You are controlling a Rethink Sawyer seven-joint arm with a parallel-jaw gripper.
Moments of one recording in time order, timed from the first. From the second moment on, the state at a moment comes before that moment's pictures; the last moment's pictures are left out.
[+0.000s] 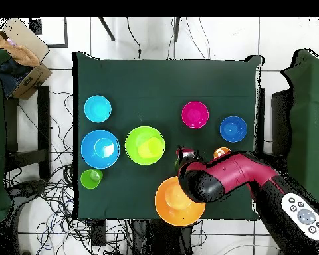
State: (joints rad) arm -1.09 -0.66 0.94 2.07 -0.99 0.54 0.58
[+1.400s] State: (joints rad) arm -1.16 -0.76 0.97 2.20 -0.75 0.37 0.58
